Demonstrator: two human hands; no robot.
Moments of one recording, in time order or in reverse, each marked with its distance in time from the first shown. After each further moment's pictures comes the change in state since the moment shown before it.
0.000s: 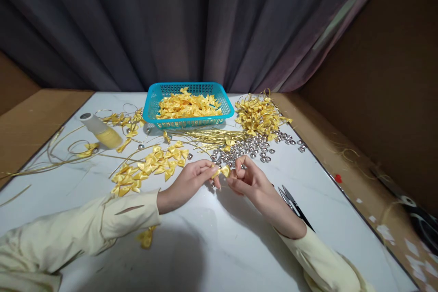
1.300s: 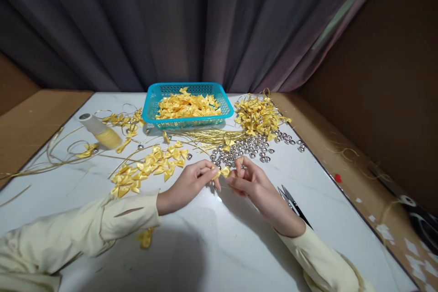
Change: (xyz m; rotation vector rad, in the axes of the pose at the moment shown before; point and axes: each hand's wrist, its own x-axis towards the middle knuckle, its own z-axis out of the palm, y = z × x) left_hand -0.002 -0.002 0.002 0.120 0.009 0.037; right_hand 0.004 0.001 -0.001 0.067 0.066 0.049
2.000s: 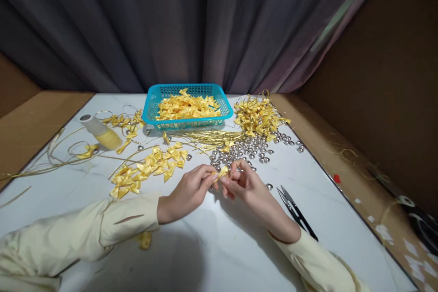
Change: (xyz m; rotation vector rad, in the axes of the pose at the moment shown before) left_hand -0.011 -0.003 0.004 0.411 0.084 0.196; right_hand -0.001 0.005 0.007 -0.094 -0.030 -0.057
